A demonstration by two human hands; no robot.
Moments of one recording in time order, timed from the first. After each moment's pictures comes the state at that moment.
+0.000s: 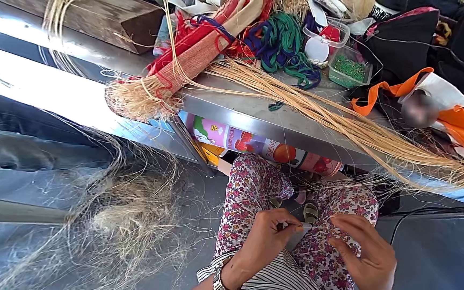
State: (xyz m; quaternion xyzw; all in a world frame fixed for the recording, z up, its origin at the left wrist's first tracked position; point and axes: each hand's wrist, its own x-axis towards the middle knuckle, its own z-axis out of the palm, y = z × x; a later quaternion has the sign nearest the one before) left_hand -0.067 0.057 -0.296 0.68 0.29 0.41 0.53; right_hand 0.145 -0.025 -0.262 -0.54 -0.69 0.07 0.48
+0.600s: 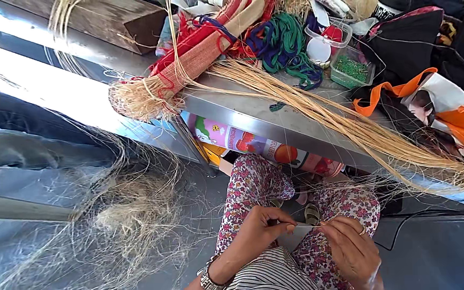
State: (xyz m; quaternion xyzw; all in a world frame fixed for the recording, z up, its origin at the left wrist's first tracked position) left_hand -0.087 0.072 -0.290 0.64 0.28 0.35 0.63; right_hand 0.141 -0.010 -0.282 -0.48 -0.76 -0.14 0.41
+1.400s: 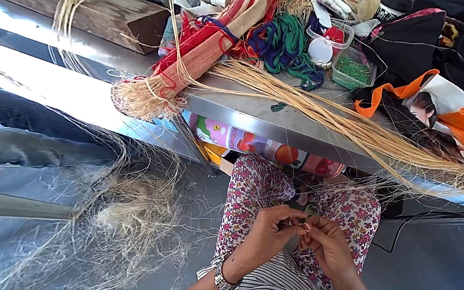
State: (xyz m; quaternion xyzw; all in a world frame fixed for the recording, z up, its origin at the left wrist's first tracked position) left_hand -0.066 0.066 -0.298 0.66 0.22 0.43 0.57; right_hand 0.096 -0.008 -0.282 -0.44 -0.26 0.60 0.61
